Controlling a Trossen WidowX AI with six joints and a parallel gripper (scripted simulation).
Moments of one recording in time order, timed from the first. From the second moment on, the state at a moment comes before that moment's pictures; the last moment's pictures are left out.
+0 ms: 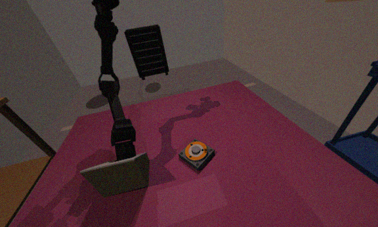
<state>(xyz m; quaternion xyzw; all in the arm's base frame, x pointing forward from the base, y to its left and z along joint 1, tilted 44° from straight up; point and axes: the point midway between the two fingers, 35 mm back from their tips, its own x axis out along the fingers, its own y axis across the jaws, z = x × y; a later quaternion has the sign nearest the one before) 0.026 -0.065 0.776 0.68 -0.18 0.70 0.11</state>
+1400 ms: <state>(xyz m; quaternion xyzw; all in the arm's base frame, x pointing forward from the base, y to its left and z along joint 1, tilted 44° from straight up) 0.409 -0.260 0.429 0.70 -0.16 0.13 -0.68</state>
